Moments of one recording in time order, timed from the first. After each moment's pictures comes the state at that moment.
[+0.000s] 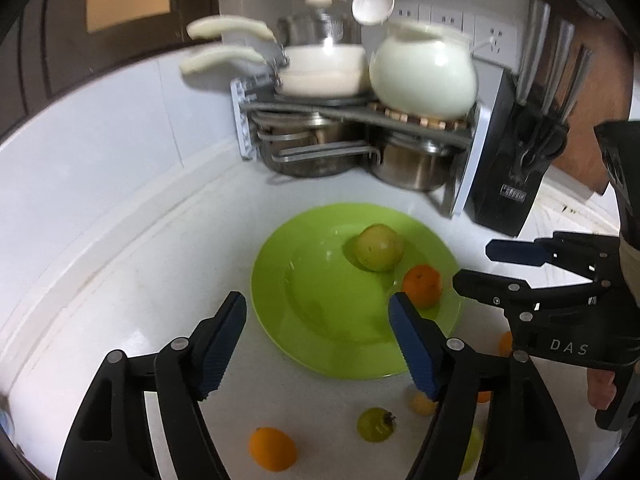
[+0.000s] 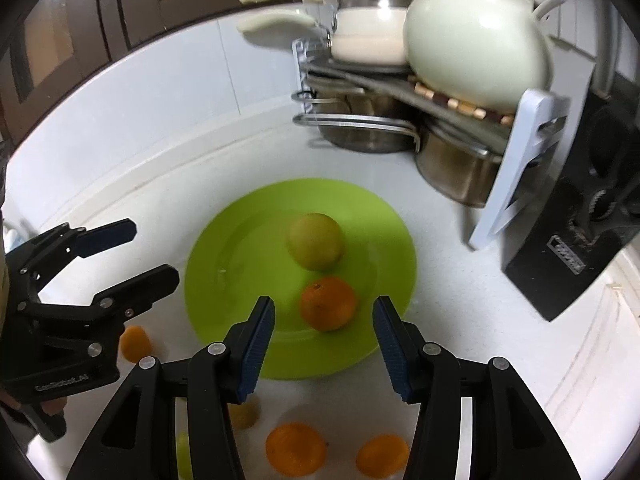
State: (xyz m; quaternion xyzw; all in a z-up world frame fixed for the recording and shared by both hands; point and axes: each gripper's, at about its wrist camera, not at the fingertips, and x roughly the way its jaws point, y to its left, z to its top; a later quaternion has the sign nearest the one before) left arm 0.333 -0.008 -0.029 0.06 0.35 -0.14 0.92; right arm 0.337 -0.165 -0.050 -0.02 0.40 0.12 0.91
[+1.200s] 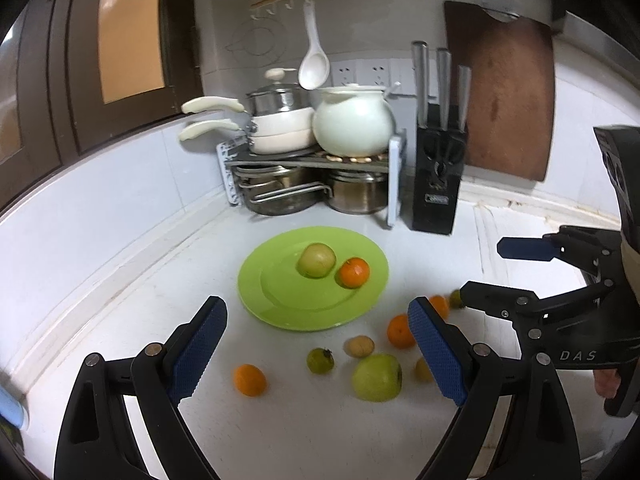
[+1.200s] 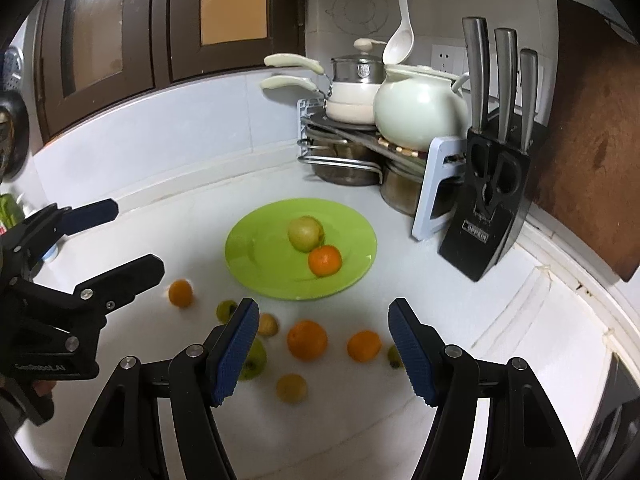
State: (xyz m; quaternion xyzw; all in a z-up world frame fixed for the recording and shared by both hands) left arm 0.205 -0.019 0.003 0.11 0.27 -0.17 0.94; right arm 0.195 -0.176 -0.013 -0.04 0.33 0.09 0.94
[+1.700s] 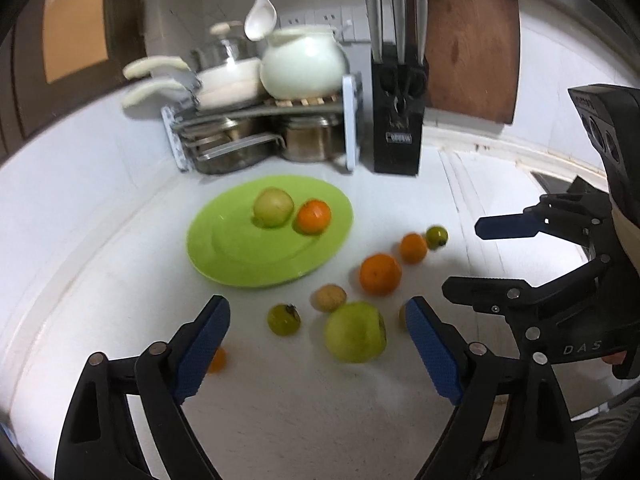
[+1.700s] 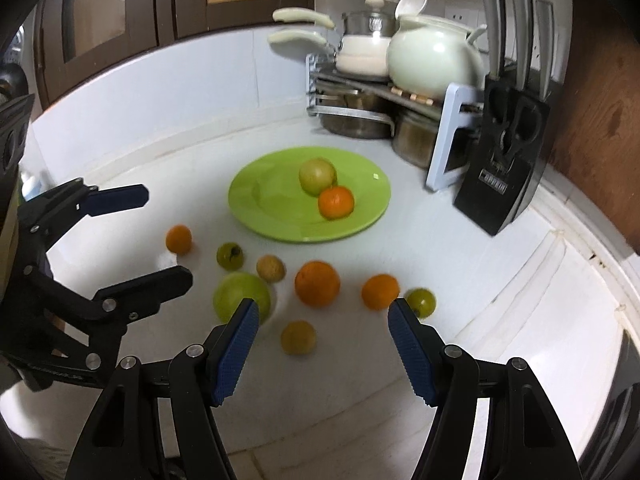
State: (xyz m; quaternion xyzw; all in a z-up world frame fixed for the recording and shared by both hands) left arm 0.219 -0.030 -0.050 0.14 0.33 -0.25 0.90; right arm 0.195 -0.172 -0.058 -0.05 0.38 0.10 0.92
